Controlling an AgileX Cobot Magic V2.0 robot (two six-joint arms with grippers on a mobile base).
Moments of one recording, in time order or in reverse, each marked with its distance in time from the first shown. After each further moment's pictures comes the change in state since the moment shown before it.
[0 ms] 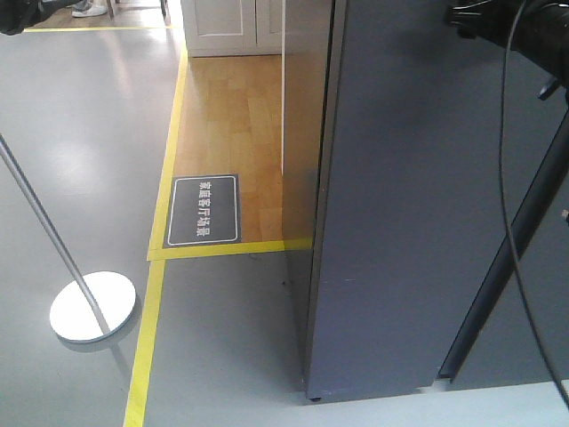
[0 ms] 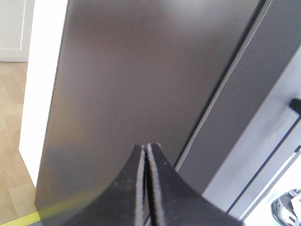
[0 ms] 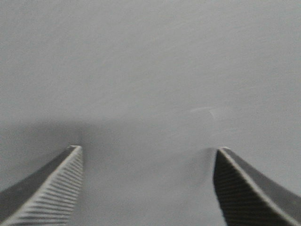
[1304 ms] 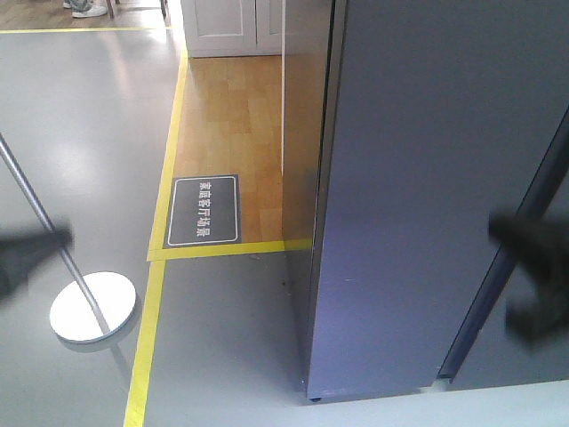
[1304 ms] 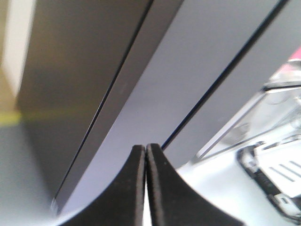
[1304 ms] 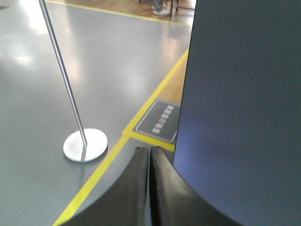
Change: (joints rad) left arm 0.000 -0.829 1.087 0.000 0.028 0.000; right arm 0.000 -1.071 1.036 -0.092 0.493 -0.010
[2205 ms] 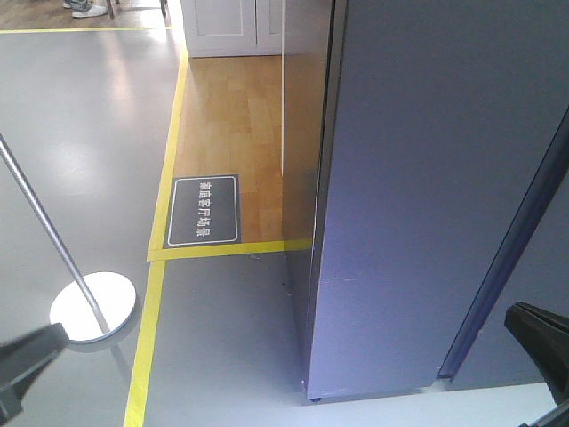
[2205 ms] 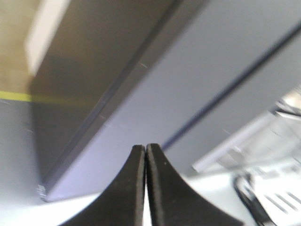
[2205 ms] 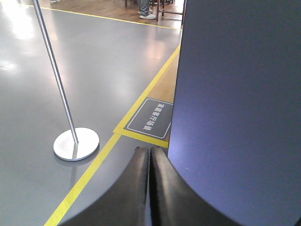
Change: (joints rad) left arm 0.000 -0.277 0.328 -0.141 0.036 0.000; right arm 0.000 -0.279 0.260 0.007 -0.053 -0.001
